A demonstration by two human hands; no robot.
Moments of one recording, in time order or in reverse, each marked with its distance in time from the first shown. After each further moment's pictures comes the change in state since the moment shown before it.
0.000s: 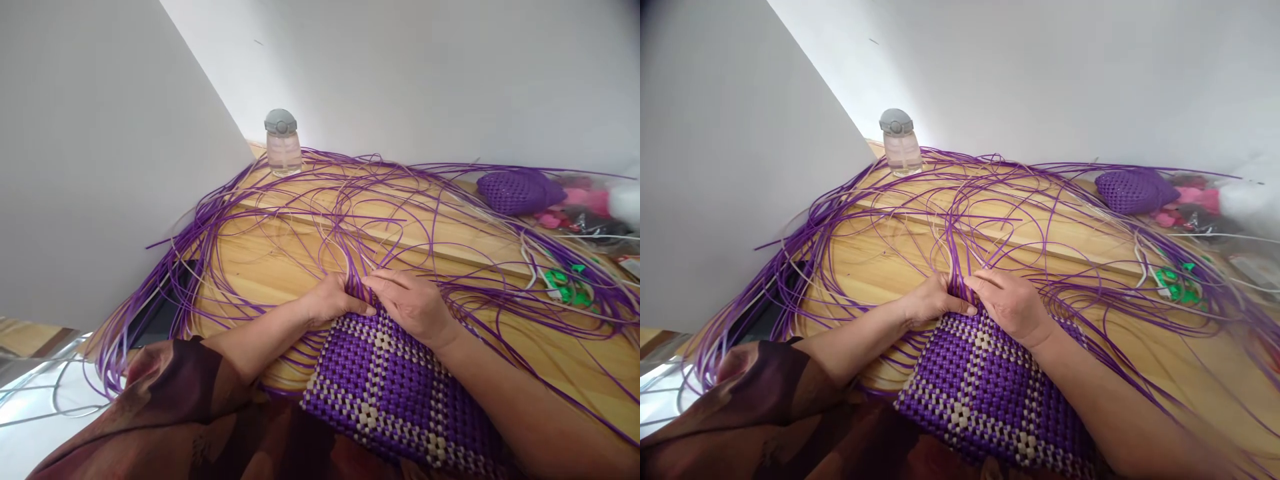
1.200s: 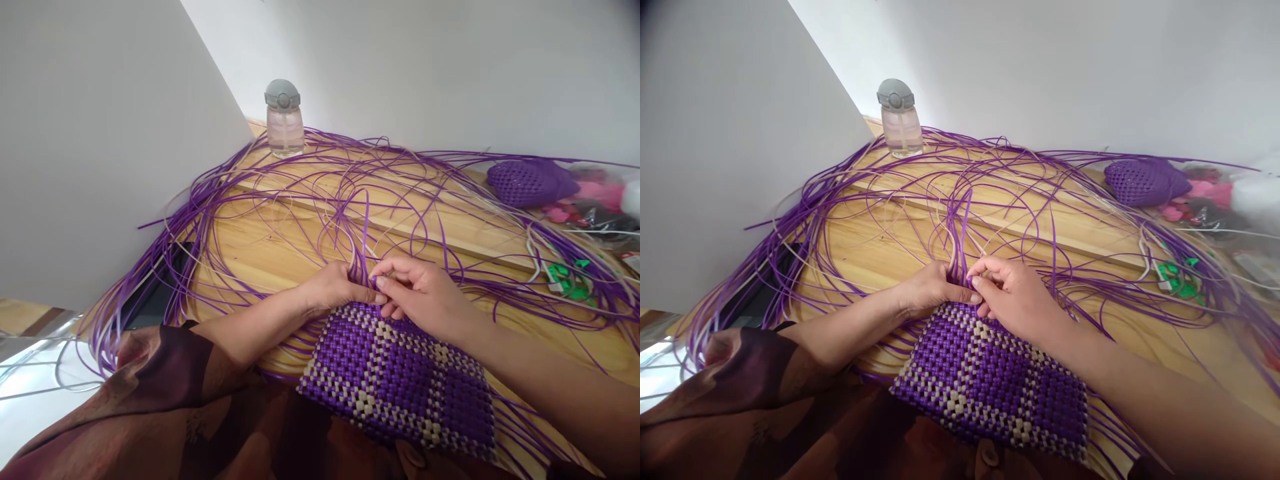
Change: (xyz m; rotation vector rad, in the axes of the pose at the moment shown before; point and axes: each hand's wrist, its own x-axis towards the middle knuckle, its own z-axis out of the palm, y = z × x) left_hand -0.005 0.004 0.003 0.005 -0.078 0.057; right_hand 0.030 -0.030 -0.034 0.795 -0.448 0.892
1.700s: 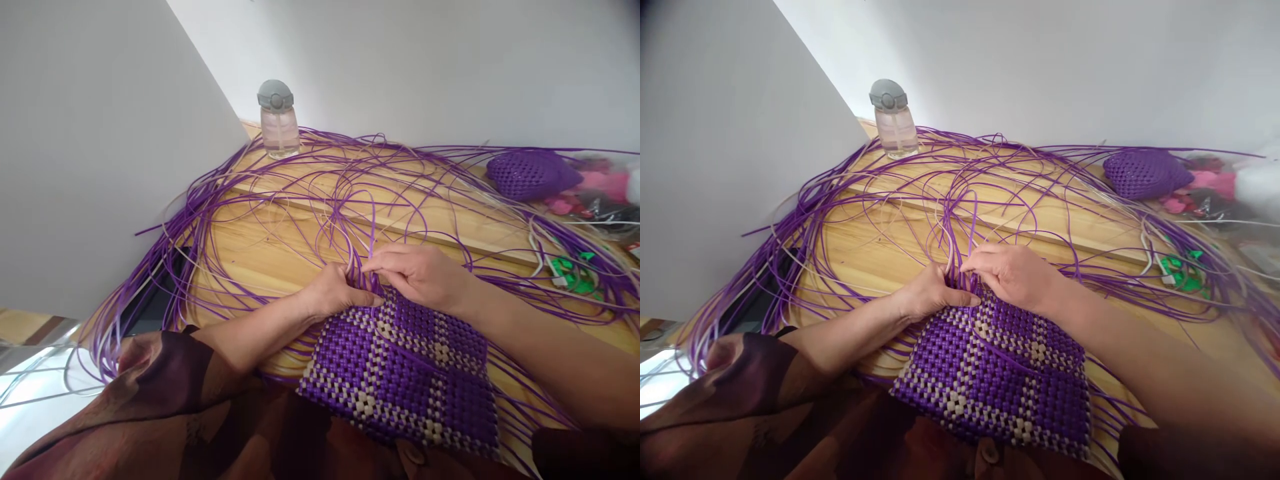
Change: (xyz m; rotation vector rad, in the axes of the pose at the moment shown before) left_hand -0.003 -0.001 0.007 0.126 0.170 0.011; right_hand 0.035 0.010 -0.037 -0.685 -0.022 -0.887
